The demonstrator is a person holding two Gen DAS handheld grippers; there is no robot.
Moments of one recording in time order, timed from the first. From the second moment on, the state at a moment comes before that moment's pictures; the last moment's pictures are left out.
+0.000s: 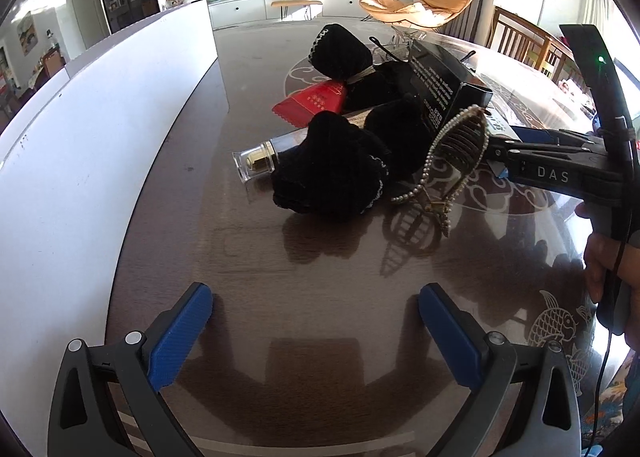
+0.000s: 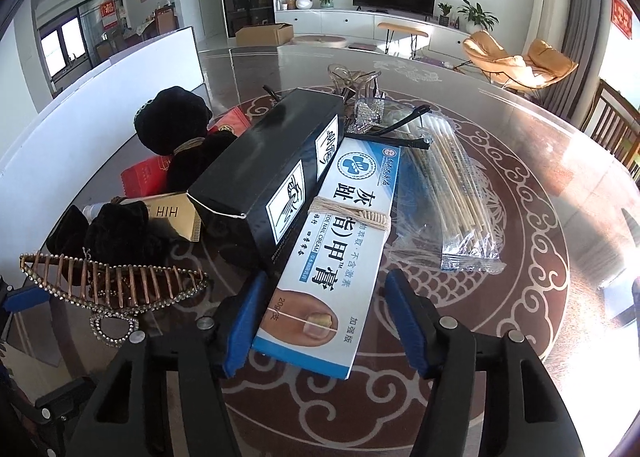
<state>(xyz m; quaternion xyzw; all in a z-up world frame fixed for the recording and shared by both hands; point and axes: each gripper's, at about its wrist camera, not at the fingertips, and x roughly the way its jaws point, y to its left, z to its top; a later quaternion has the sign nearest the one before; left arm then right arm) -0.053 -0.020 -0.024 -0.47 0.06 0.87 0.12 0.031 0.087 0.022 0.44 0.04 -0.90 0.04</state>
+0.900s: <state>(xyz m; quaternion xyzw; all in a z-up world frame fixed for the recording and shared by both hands) -0.038 -0.005 -0.009 -0.44 0.08 0.88 0.16 0.025 0.089 0.020 0.45 0.03 -0.89 0.03</state>
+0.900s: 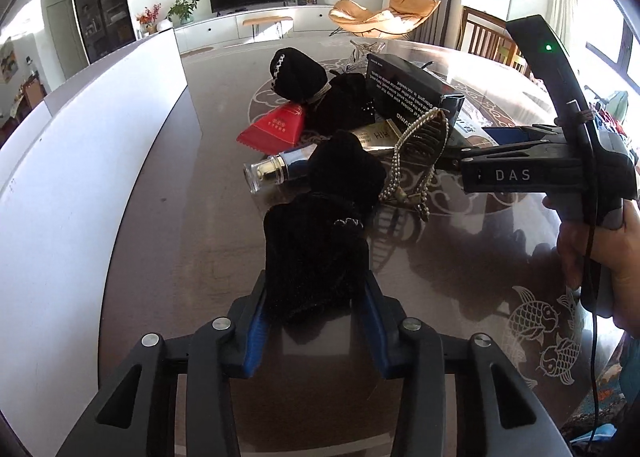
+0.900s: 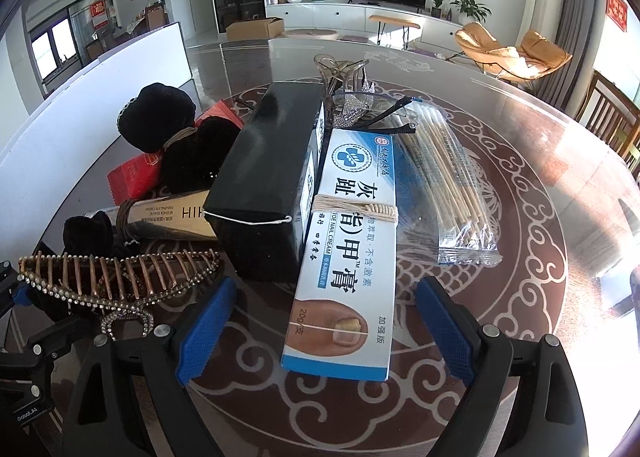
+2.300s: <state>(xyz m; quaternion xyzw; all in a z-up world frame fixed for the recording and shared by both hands) -0.056 -0.037 -0.018 -0.45 0.05 0.89 0.10 0.060 0.035 0.032 0.44 -0.02 -0.88 0.15</state>
